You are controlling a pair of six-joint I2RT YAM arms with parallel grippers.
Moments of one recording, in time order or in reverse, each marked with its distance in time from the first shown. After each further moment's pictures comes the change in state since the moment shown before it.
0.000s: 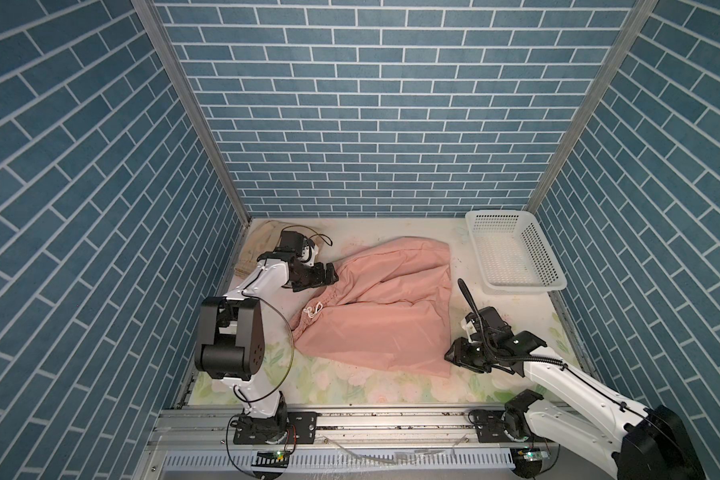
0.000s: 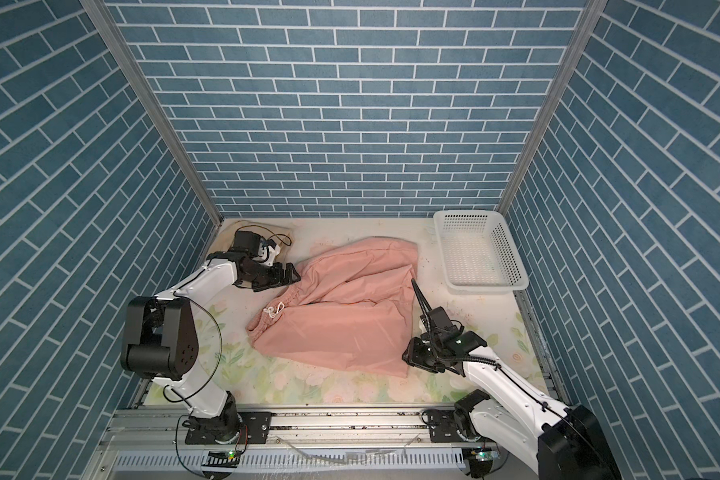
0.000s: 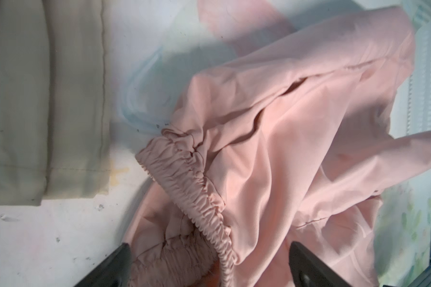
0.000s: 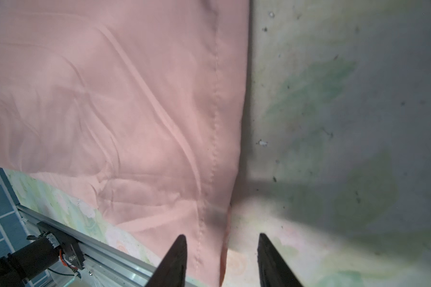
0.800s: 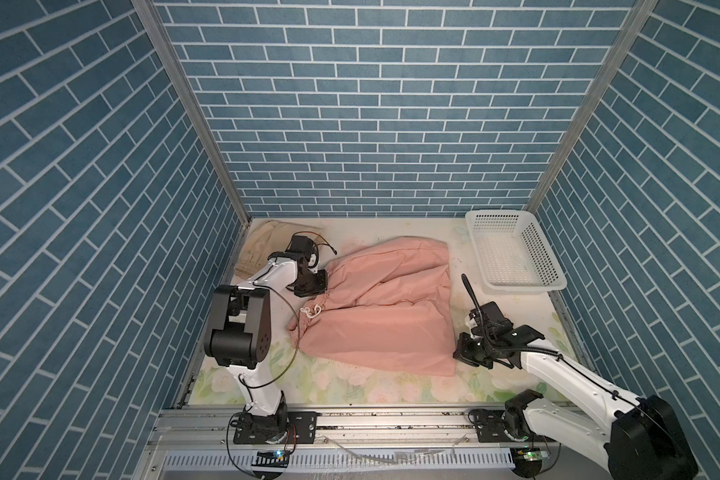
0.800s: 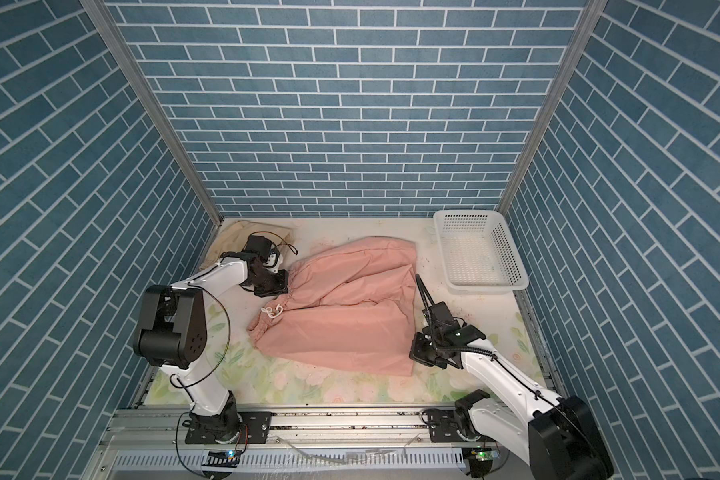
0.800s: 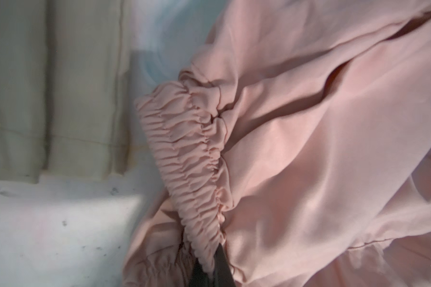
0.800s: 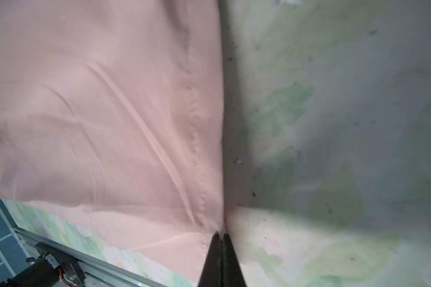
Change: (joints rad) left arm -0.019 0.081 0.032 -0.040 -0.146 -0.052; right arm -0.107 0.018 0.038 -0.065 0.021 -0.022
